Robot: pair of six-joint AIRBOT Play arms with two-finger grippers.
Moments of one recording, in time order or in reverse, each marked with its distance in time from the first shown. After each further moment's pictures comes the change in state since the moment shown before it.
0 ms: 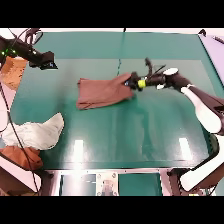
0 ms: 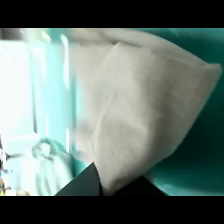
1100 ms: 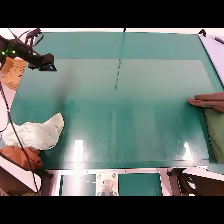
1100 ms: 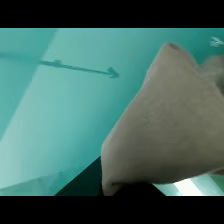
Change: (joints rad) left arm 0.000 0.000 0.000 0.017 -0.046 -0.002; right arm -1.229 0.447 0.079 -0.472 0.382 0.291
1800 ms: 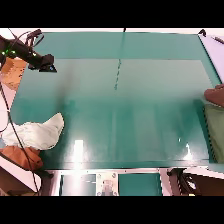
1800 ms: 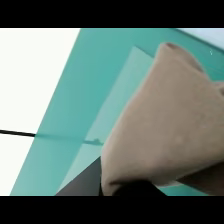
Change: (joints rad) left arm 0.000 0.000 0.000 0.000 -0.025 -0.001; right arm -0.024 -0.054 0.045 0.247 -0.262 -0.013
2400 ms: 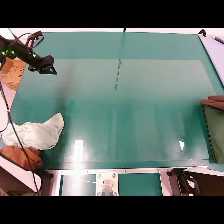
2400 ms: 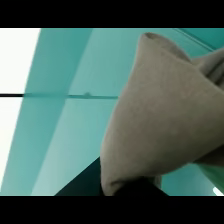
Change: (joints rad) left arm 0.000 0.000 0.000 0.000 -0.053 -0.009; right arm -0.141 -0.031 0.037 -0.103 0.313 0.062
